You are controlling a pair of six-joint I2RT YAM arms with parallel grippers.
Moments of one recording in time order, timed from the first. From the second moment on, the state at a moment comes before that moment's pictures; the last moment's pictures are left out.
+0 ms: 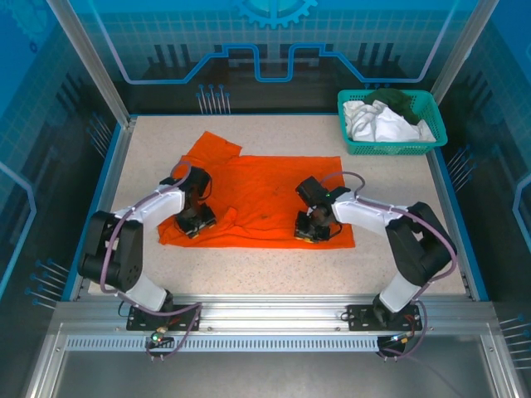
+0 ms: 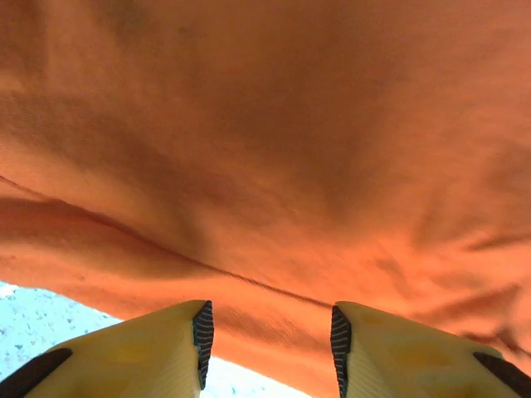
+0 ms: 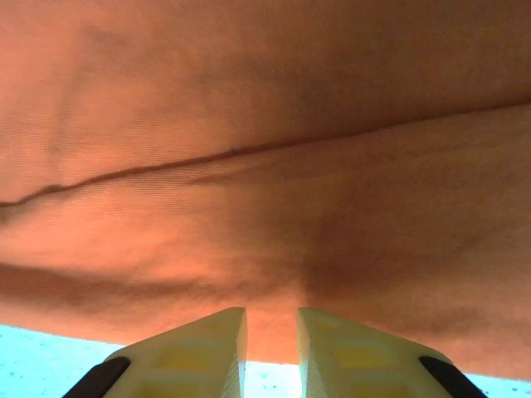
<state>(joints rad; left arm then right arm) -0.22 1.58 0.93 -0.84 0.04 -0.90 0.60 1.67 0.97 -0.68 -0.21 0.87</state>
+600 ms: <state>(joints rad) -0.15 1.36 0.65 -0.82 0.06 -0.99 0.60 1.59 0.81 -0.63 -0.30 0.87</state>
